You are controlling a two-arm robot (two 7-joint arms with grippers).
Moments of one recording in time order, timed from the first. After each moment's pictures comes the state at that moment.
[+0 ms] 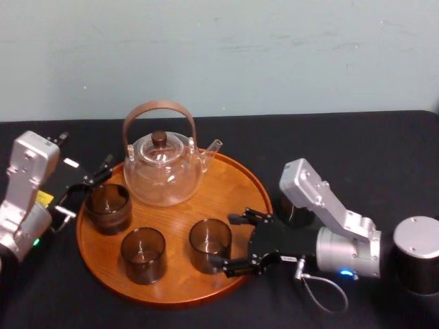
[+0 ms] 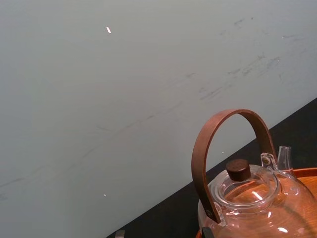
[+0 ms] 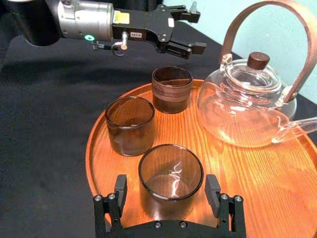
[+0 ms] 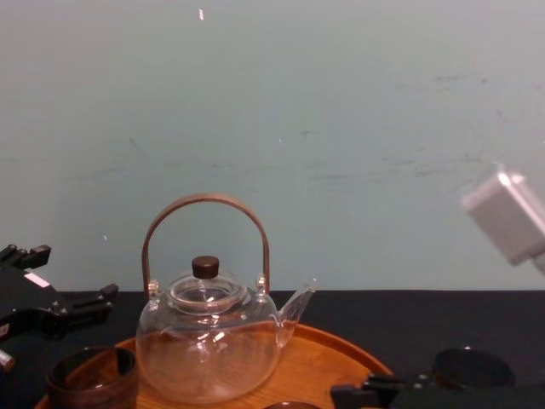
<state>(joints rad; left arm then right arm) -0.20 0.60 0.45 -1.41 -0.25 -0.12 0.03 0.31 0.55 -0.64 -1.50 0.35 0.14 0.66</state>
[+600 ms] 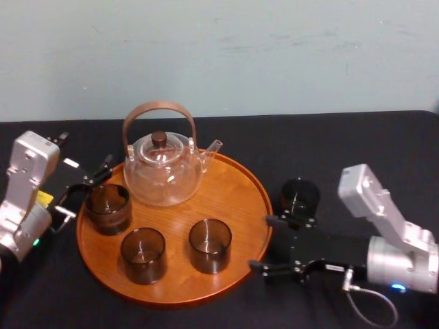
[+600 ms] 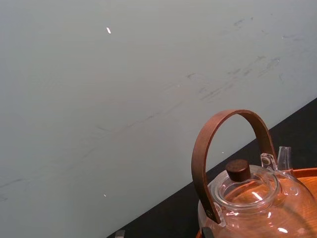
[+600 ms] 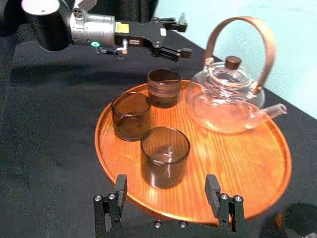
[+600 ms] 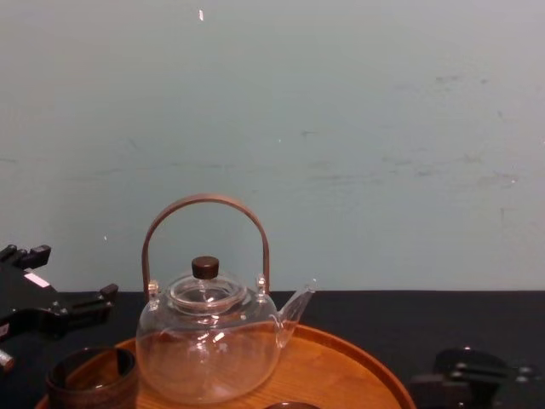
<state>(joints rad) -0.20 0.60 0.45 -1.41 -0.25 -0.12 0.03 0.16 0.71 -0.54 -1.66 0.44 0.09 0.65</state>
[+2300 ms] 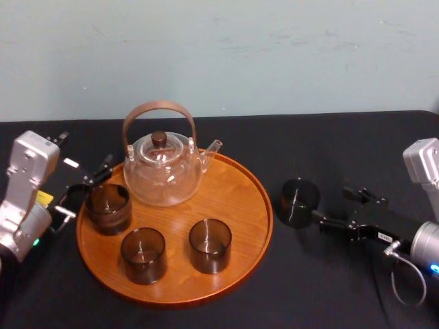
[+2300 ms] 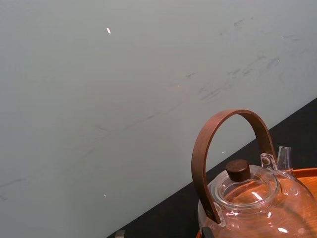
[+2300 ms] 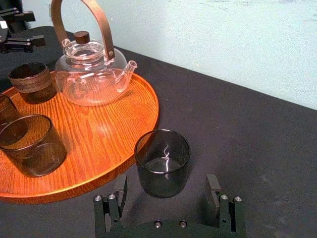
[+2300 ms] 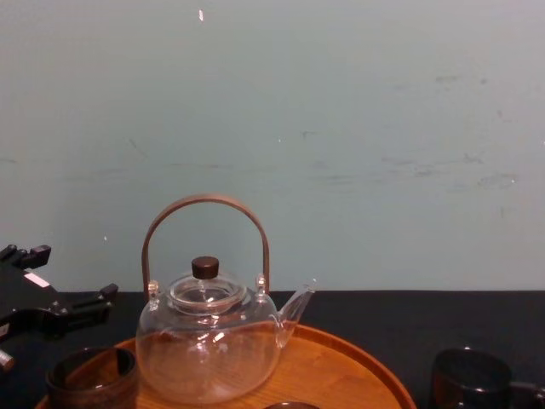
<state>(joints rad) -0.20 0.60 0.45 -1.41 -0.25 -0.12 0.03 0.03 0.66 -0.29 -1.61 0.50 0.21 0.41</state>
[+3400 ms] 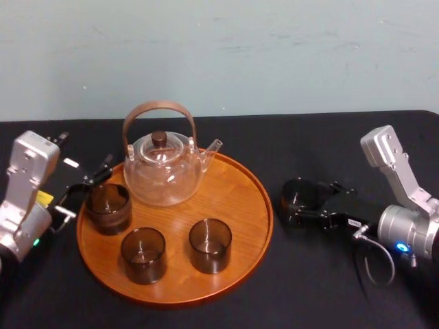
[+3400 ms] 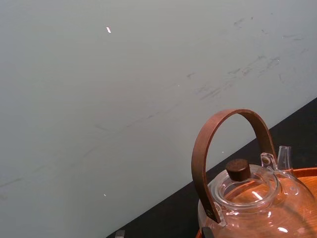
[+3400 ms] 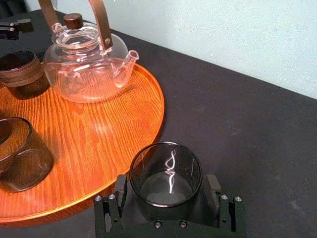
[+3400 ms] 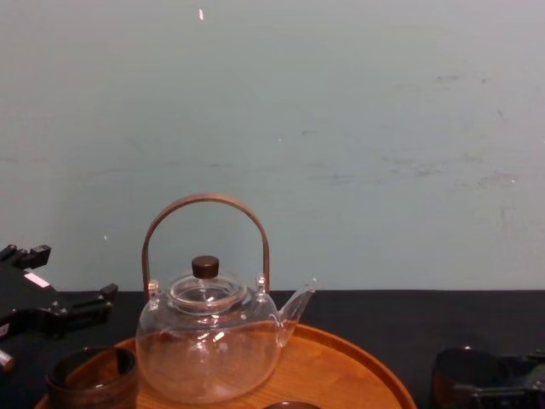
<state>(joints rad) -0.20 0.60 0.45 -1.41 -0.25 -0.12 0.03 0.23 0.56 -0.40 -1.43 0.44 0.27 0.46</state>
